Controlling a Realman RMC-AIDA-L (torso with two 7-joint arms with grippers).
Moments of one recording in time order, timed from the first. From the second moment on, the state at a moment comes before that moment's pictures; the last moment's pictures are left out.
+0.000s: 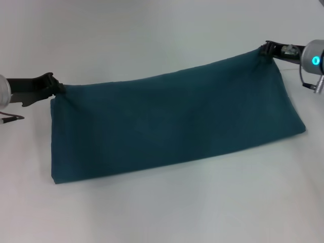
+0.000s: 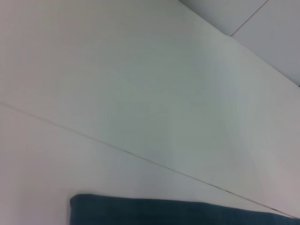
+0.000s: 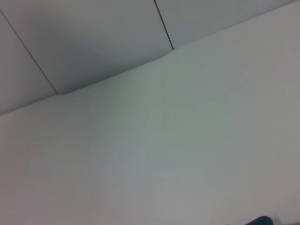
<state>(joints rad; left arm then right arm) -0.82 -2.01 0.62 0.64 2.40 0.95 -2.61 0.86 2.03 -0.66 -0.55 -2.30 -0.55 2.35</state>
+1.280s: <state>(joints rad) -0.84 -2.03 0.66 0.63 2.38 0.83 -2.59 0.89 2.01 -0.79 -0.48 -2.32 -0.45 2.36</state>
